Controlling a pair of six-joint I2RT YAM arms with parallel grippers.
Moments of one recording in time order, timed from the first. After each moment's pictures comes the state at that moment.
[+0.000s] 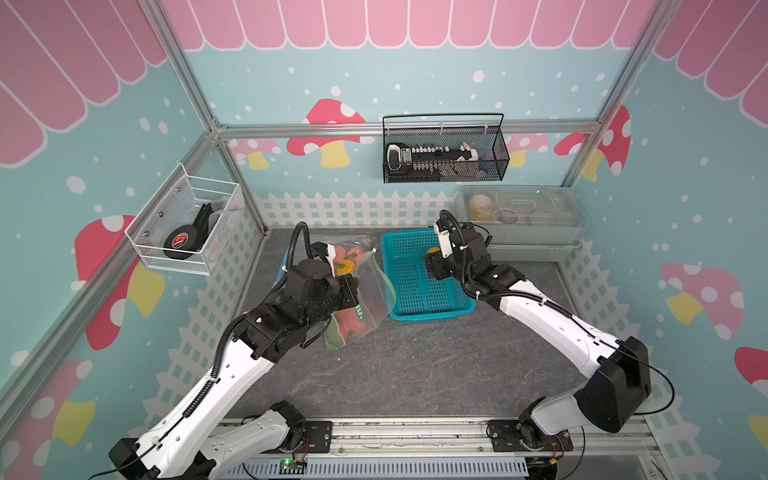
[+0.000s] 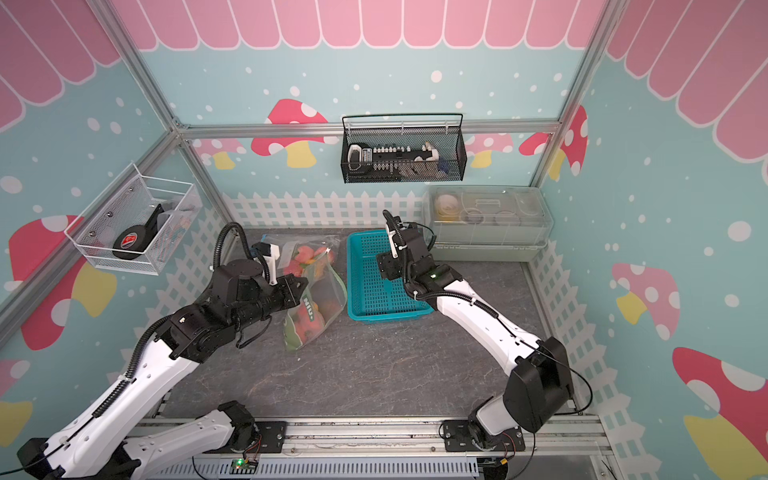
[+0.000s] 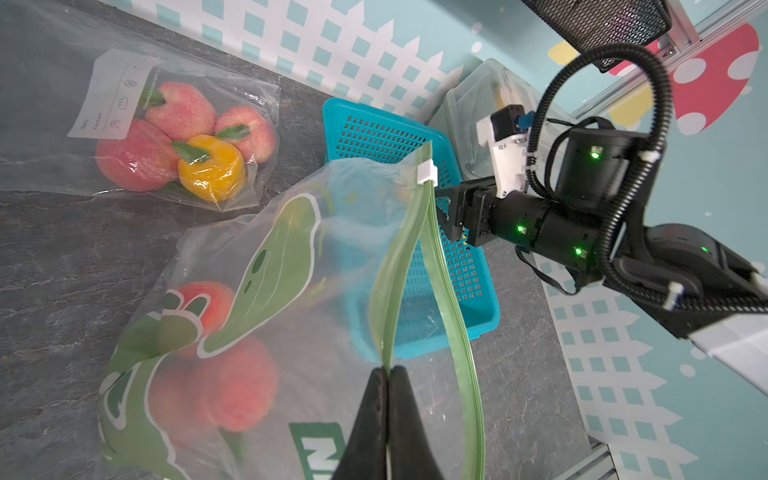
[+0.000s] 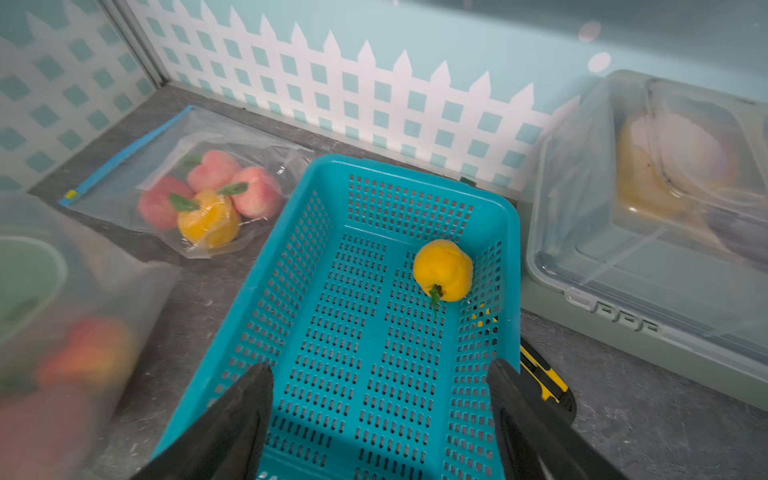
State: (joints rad) left arm -0.60 1.00 1.17 -0.70 -0.09 -0.69; right arm 0.58 1.52 1.31 -0.37 0.20 0.07
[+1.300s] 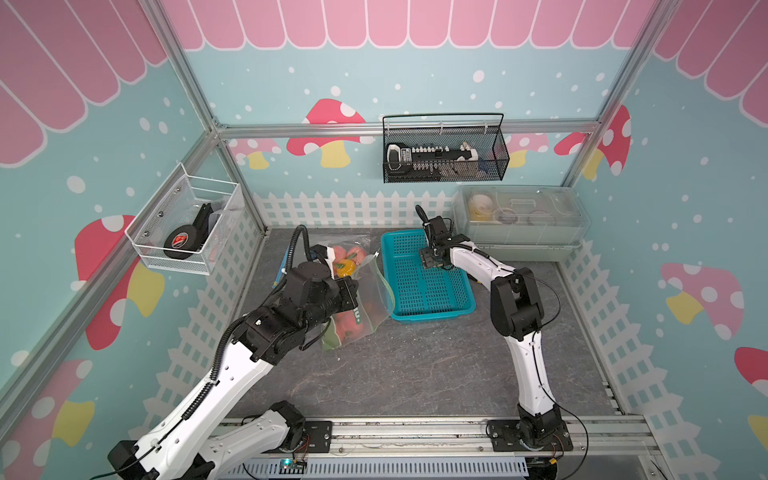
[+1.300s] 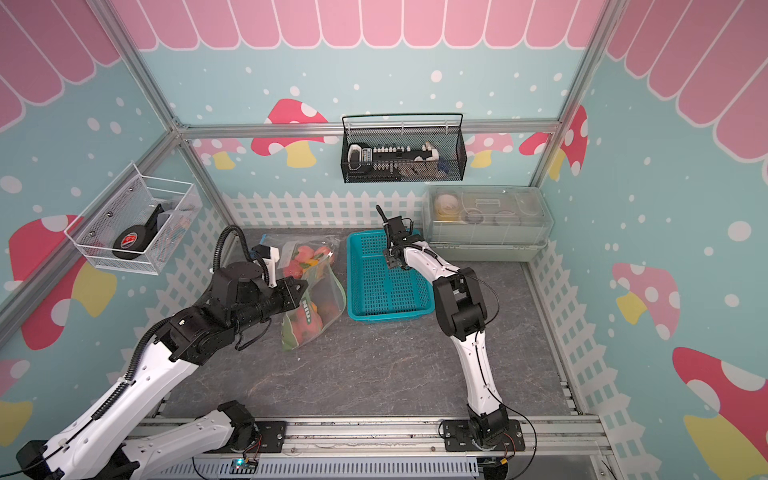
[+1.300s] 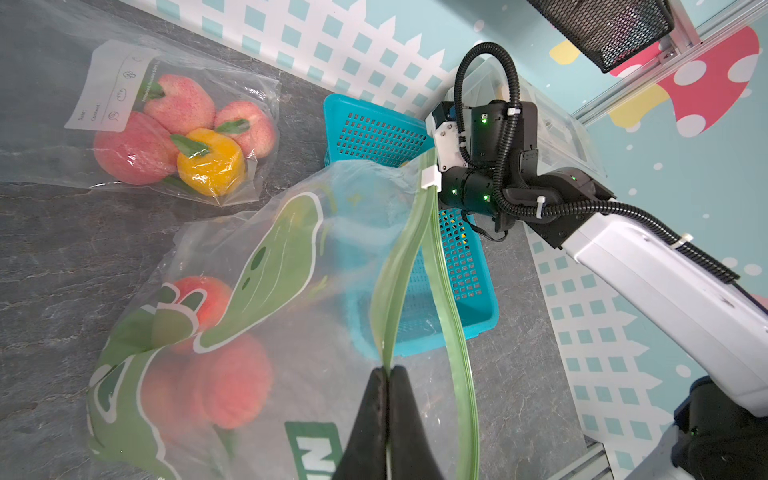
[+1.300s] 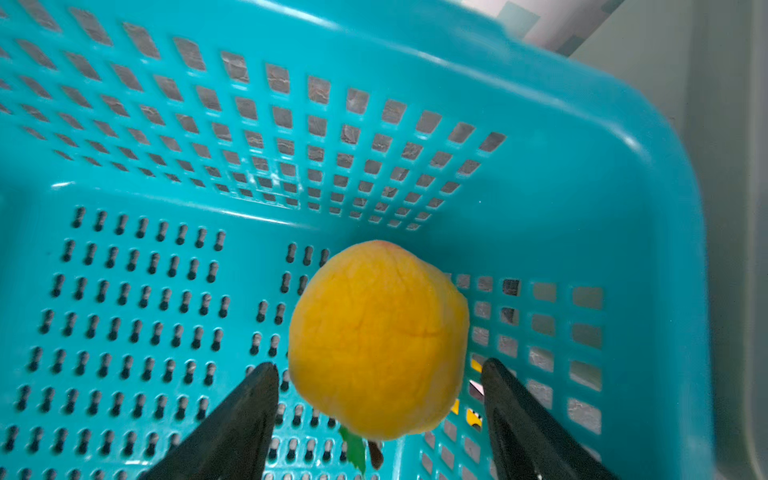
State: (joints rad) left arm -0.59 0.98 1.15 -0.70 -0.08 -0.70; right arm 0.43 2.31 1.96 -0.62 0.29 0.02
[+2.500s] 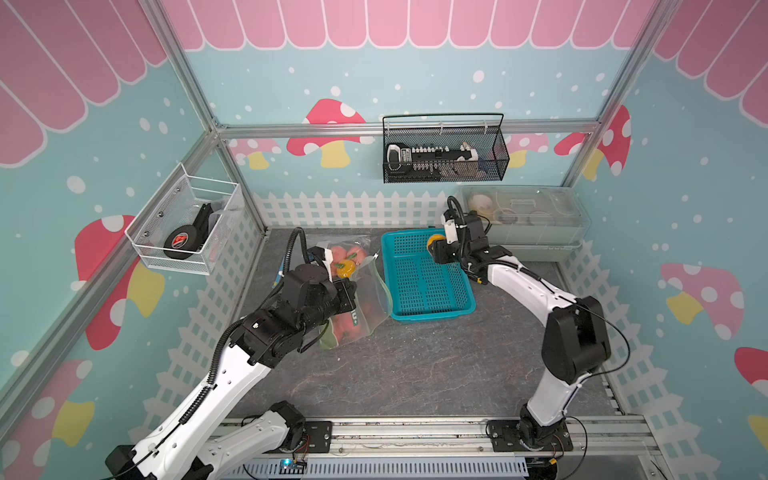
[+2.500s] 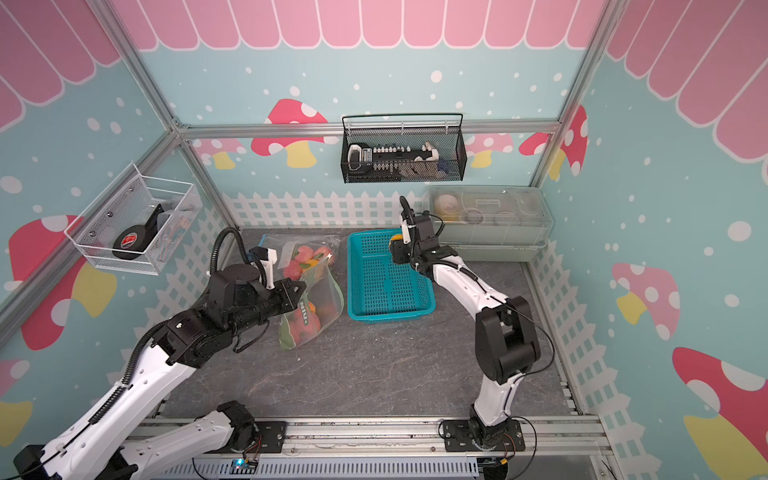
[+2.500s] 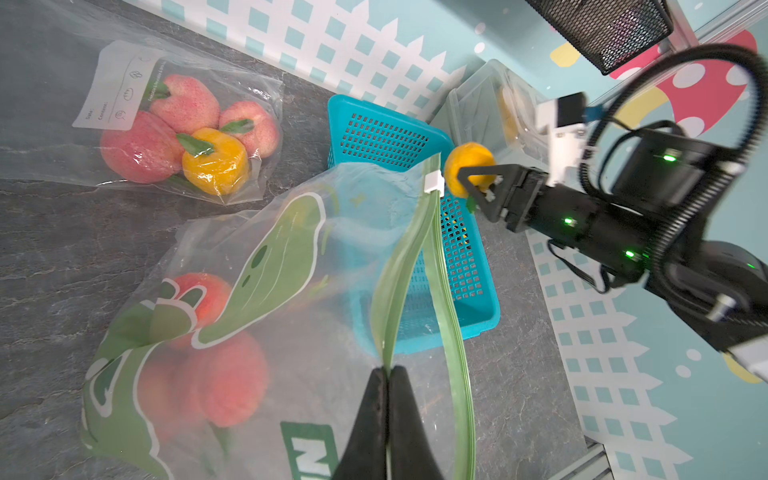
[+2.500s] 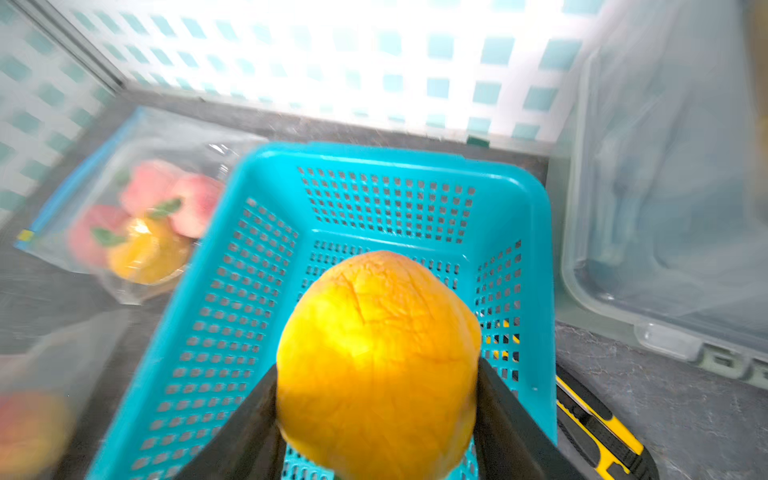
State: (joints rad) left arm -0.59 0.96 1.14 -0.70 -0.08 -0.70; right arm 0.39 1.70 1.39 -0.26 -0.08 0.16
